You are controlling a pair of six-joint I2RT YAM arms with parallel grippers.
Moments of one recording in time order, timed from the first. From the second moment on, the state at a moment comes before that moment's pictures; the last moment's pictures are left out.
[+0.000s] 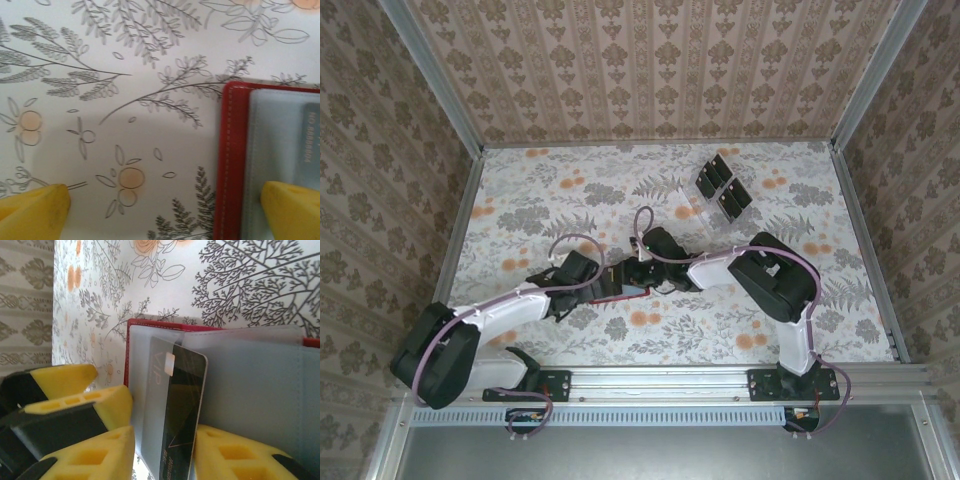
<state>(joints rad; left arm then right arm) -0.63 1.25 0.49 -0.38 -0.28 -0.79 0.77 1.97 0.98 0.30 -0.46 0.87</state>
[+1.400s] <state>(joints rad) -0.52 1.24 0.47 -0.42 -0.27 -0.77 0.79 2.03 1.20 -0.09 -0.40 0.73</state>
